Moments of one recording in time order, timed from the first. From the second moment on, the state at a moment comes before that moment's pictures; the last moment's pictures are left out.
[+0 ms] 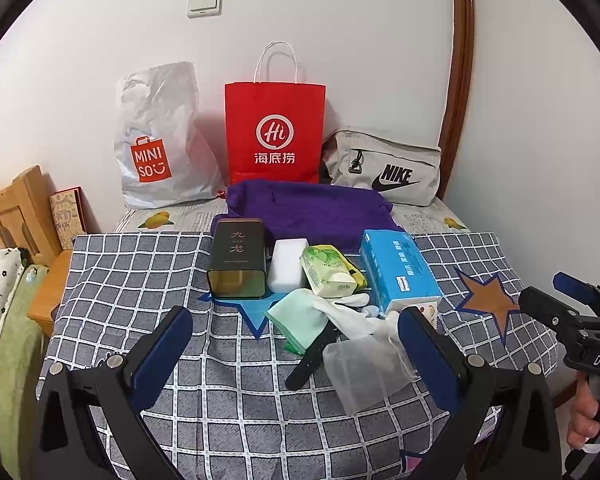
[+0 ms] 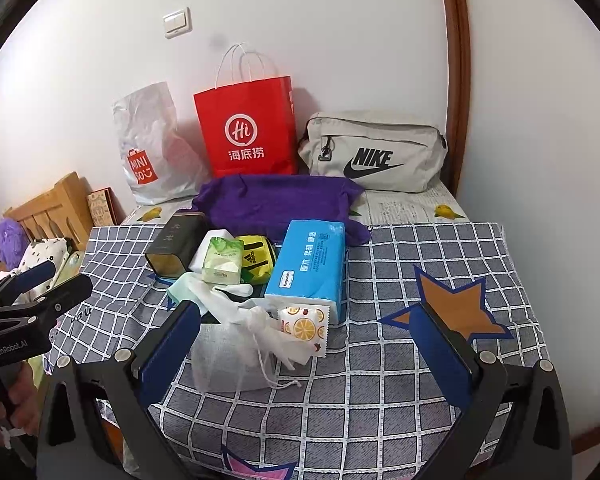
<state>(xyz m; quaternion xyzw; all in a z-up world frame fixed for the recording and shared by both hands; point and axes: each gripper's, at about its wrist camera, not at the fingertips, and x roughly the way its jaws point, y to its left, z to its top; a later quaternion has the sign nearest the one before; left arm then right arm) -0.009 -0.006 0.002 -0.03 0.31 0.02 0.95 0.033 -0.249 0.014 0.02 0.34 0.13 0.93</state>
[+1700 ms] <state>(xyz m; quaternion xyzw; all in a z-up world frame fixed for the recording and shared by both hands) -0.007 -0.007 0.007 -0.03 0.32 0.01 0.95 0.030 -0.246 0.015 0.01 0.34 0.13 0.93</state>
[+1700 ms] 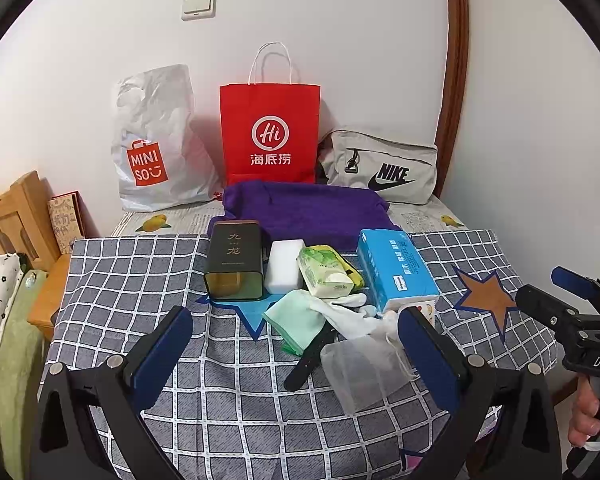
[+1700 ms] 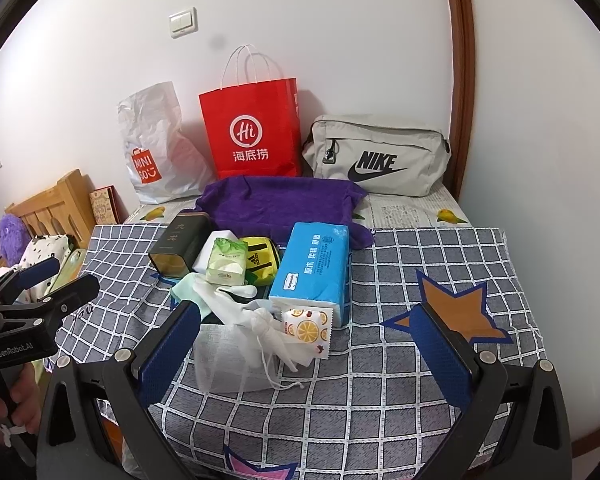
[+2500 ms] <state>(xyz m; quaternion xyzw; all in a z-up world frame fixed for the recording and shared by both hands) 0.031 0.012 -0.043 -0.05 0.36 0.03 0.93 0.070 -0.234 -0.055 -0.01 0.38 0.15 0.91</state>
